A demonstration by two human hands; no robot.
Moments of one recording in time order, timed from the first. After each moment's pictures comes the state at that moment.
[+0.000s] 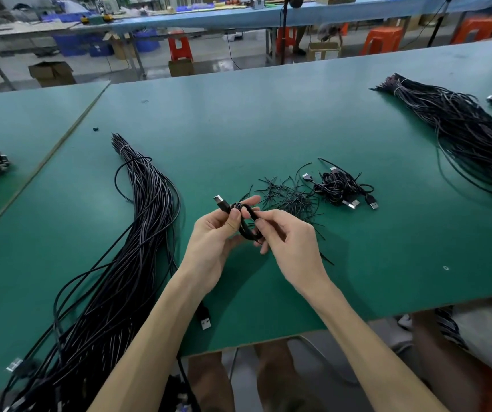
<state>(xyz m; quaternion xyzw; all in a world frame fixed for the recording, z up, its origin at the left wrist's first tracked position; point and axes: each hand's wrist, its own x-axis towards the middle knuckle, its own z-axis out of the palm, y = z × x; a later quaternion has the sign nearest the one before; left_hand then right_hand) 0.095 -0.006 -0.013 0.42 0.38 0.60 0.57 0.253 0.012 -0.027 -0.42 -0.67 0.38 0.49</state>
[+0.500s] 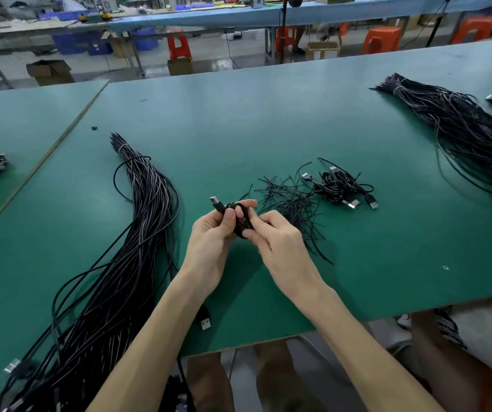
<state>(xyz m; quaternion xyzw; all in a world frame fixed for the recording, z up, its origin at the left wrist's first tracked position) 0.100 -0.006 -0.013 0.37 0.40 0.62 0.56 0.243 0.005 -0.028 -0.41 -0.79 0.20 0.41</state>
